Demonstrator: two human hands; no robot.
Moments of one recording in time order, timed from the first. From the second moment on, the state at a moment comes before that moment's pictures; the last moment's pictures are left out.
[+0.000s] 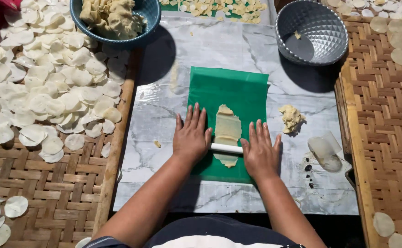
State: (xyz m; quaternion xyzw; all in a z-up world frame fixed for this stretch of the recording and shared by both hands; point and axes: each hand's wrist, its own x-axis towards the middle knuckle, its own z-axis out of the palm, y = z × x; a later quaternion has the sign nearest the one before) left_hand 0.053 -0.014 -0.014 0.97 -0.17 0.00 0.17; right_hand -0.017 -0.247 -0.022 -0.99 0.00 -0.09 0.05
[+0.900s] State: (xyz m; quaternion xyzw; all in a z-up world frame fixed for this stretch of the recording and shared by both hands) left_hand 0.090 -0.017 -0.002 0.96 -0.21 0.08 0.17; right_hand -0.006 -0.273 0.012 -0.98 -0.10 -0.07 0.15
